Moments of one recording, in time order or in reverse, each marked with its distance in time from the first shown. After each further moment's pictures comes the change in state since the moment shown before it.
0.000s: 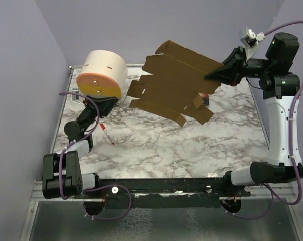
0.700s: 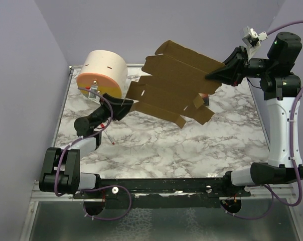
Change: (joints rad) left arm -0.210 0.060 0.075 0.001 0.053 0.063; right arm 0.000 -0.011 0.000 0.050 -0.027 0.052
